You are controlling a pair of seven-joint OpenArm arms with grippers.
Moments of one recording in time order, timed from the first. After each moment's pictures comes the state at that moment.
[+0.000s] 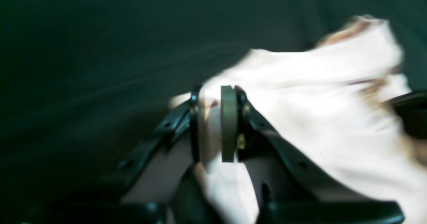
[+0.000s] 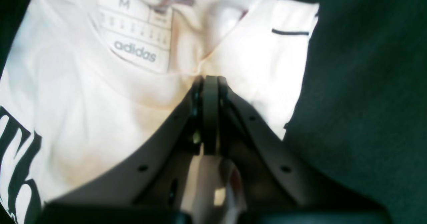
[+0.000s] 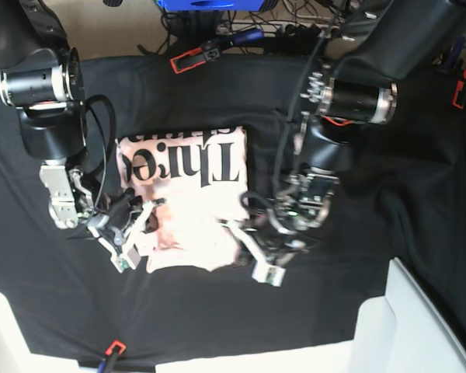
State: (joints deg) left arm -30.7 0.5 4.0 21.2 5.1 -20.2 -10.1; right arm 25.4 5.5 -2.2 33.7 4.0 33.1 -21.0
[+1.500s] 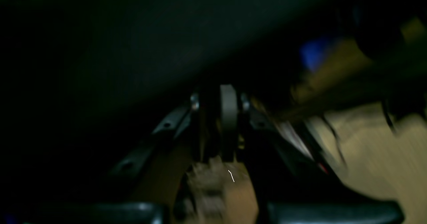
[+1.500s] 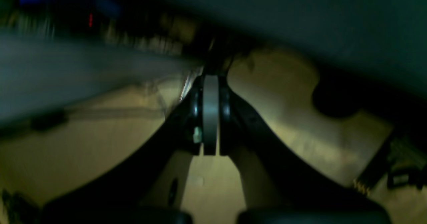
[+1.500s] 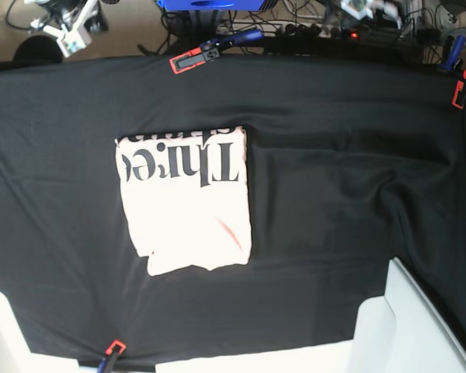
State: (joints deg) left arm 53.5 -12.1 -13.2 81.2 21.5 -22.7 -28.2; right arm -49.9 6.4 13.4 105.1 4.0 32.9 -31.6
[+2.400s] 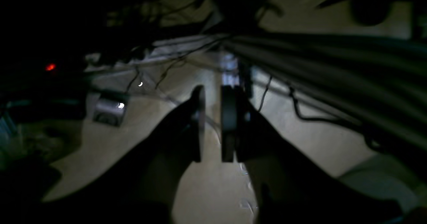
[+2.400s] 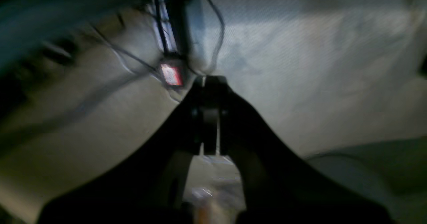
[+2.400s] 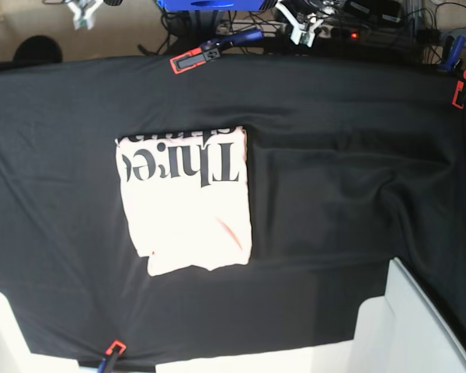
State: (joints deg) left arm 5.1 -5.6 -13.5 -0.5 20.9 -16.7 -21.5; right arm -10.3 8.7 -4.1 2.8 4.4 10.2 8.0
